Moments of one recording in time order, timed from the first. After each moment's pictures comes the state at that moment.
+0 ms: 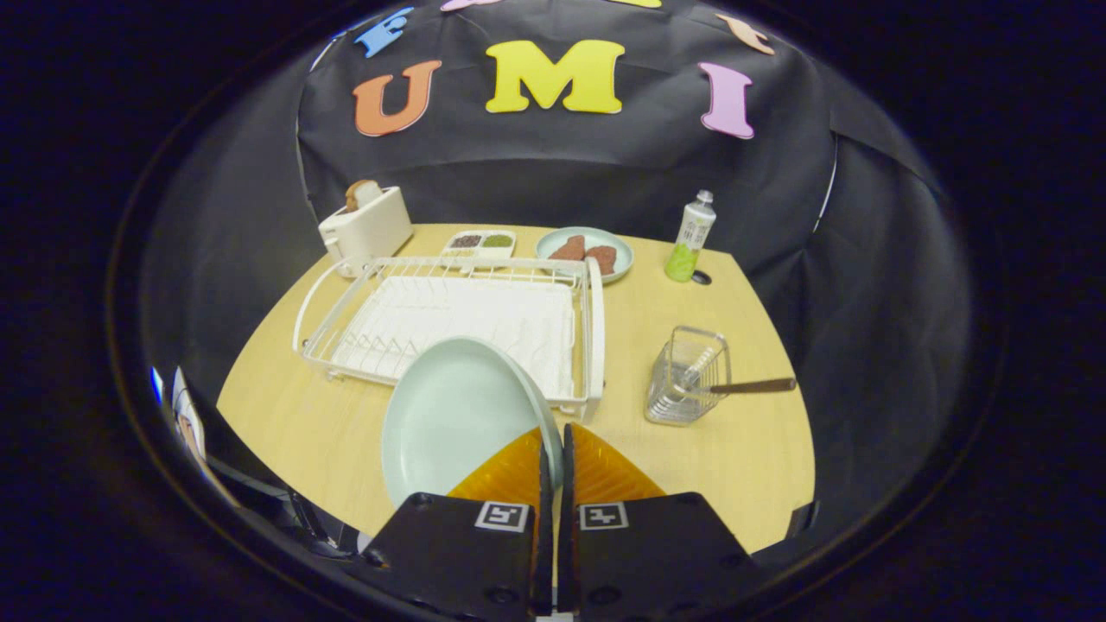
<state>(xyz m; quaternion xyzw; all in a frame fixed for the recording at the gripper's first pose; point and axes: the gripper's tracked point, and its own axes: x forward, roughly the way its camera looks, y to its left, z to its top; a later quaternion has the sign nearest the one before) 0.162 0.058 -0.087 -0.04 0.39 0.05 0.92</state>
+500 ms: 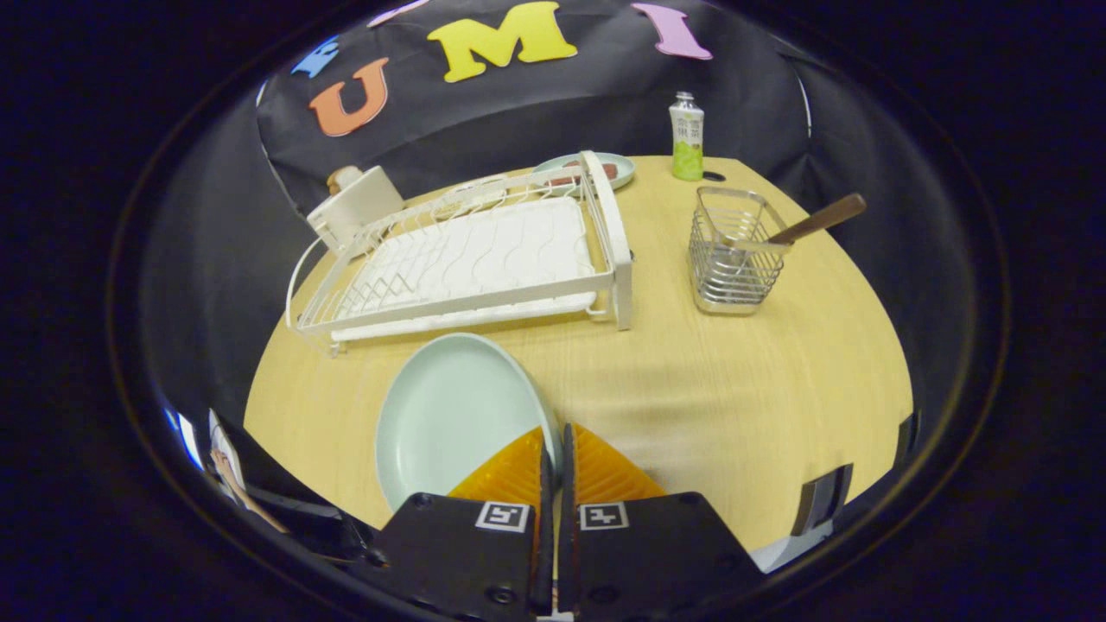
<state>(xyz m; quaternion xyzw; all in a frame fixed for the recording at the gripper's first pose) 0.146 0.073 -0.183 0.08 0.44 0.05 0.89</state>
